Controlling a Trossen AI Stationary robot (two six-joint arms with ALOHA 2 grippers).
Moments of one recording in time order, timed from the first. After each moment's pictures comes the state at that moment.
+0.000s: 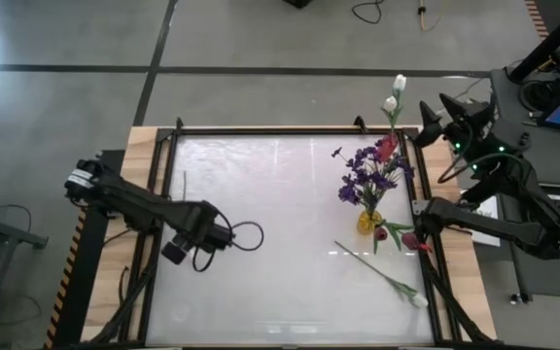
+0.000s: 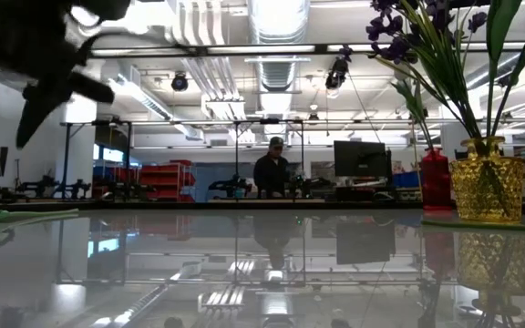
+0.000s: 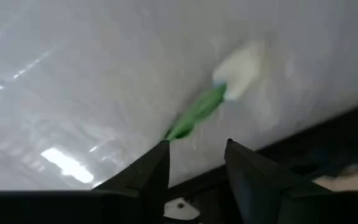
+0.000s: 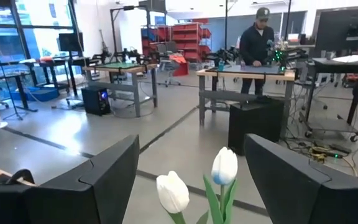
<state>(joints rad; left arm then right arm) -0.33 1.47 1.03 -1.37 -0.02 0.25 -0.60 0.54 1.00 -0.44 0.49 0.01</state>
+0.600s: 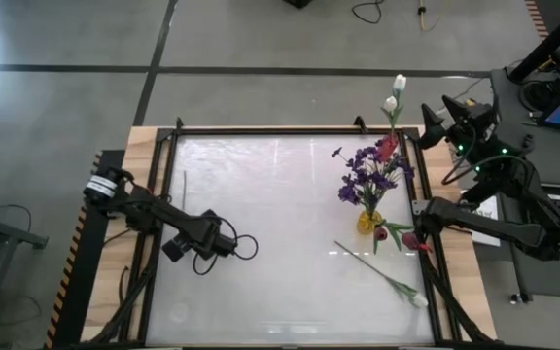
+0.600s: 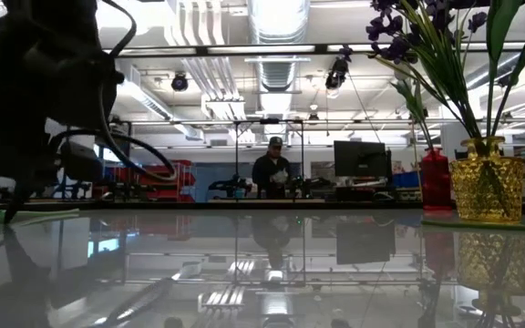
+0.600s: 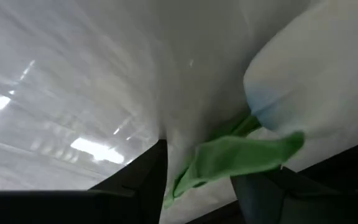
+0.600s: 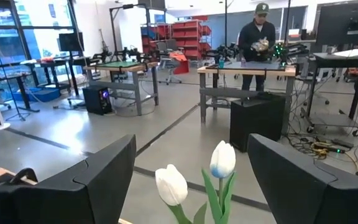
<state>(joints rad) -0.33 1.65 0.78 -1.11 -0.08 0.46 -0.60 0.51 1.00 -0.47 0.49 0.03</state>
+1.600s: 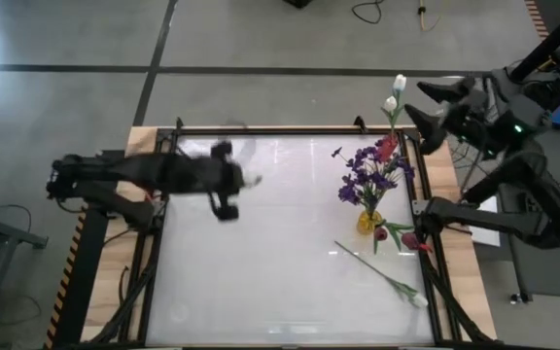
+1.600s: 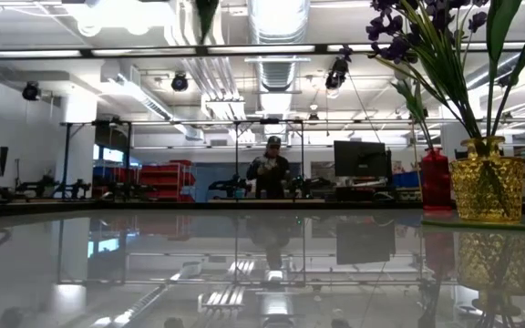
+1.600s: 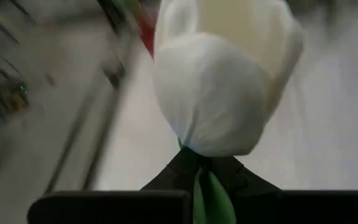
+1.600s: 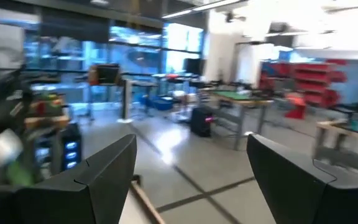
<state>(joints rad) -0.08 1.25 1.36 -0.73 -0.35 0.10 -0.60 0.78 1.26 -0.39 -0.06 -0.11</state>
